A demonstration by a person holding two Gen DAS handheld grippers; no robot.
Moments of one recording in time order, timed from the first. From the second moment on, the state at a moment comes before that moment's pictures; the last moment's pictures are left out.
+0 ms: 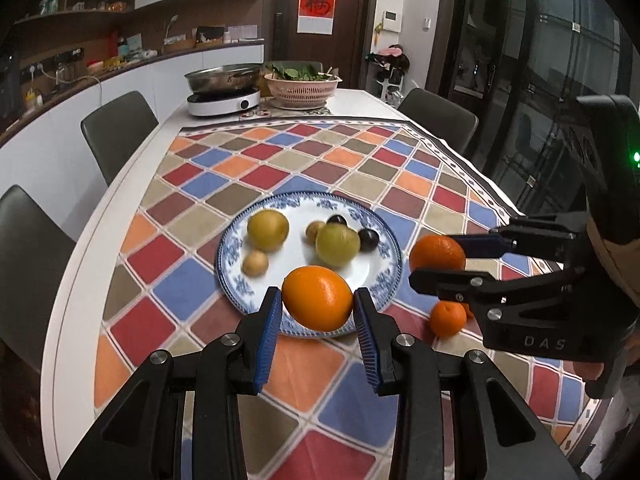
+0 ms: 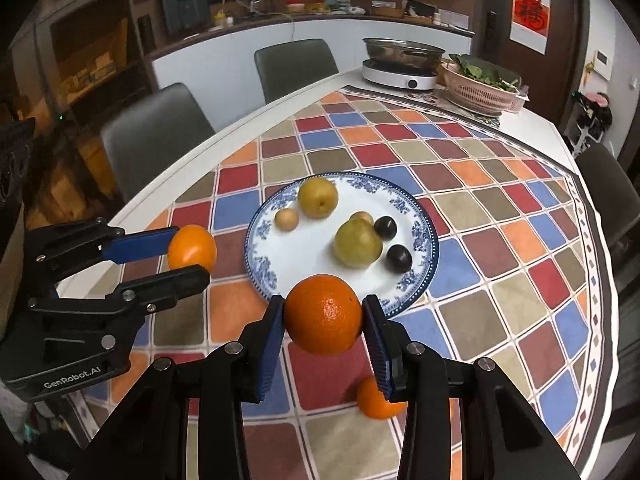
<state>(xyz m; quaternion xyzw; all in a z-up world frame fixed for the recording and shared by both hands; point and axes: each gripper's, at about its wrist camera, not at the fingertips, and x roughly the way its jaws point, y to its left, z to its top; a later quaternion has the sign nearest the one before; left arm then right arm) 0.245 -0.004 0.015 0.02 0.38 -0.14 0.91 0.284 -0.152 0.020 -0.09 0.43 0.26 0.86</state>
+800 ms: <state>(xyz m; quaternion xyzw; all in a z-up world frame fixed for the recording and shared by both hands) 0.345 -0.003 -0.043 0.05 0.43 -0.15 0.89 0.353 -0.140 -0.043 -0.06 0.50 0.24 0.83</state>
